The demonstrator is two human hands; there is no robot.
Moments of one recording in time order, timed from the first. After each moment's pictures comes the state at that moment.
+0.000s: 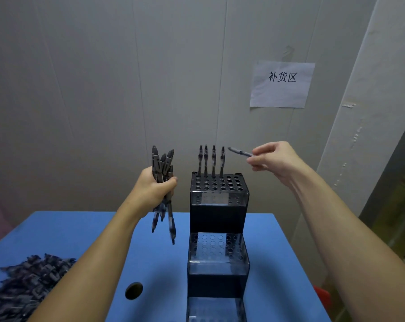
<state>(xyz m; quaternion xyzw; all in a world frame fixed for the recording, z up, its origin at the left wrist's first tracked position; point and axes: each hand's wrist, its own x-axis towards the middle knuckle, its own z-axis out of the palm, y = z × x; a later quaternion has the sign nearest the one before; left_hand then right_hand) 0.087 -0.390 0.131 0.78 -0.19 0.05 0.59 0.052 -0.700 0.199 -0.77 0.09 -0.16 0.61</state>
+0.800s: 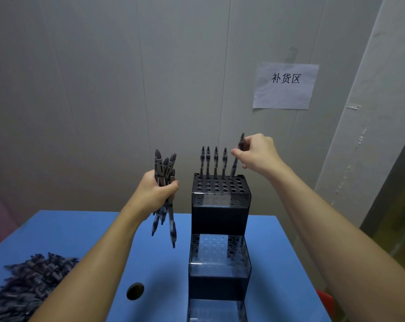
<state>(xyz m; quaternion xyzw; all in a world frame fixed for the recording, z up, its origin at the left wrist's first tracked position) 0.084 -0.391 0.128 0.79 -0.17 0.05 0.58 0.078 -0.664 0.207 -0.92 0.04 -0.24 0.30</state>
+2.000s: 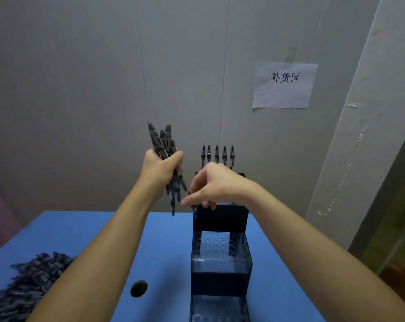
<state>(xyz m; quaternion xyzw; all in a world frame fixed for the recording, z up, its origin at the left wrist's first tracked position) 0.070 -0.420 0.178 0.70 -0.10 0.14 0.69 0.017 -0.578 0.196 -0.93 -0.14 0.06 0.33</state>
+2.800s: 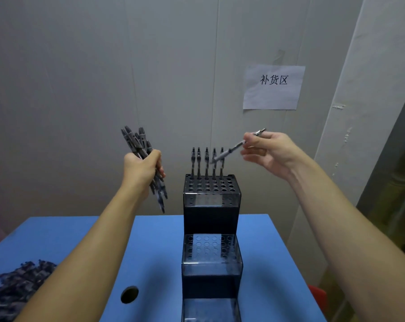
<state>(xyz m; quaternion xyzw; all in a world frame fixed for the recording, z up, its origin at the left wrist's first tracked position) 0.091 -0.417 0.175 0.65 -0.01 0.16 0.75 0.028 -0.701 0.226 -0.65 -0.05 -0.10 0.75</state>
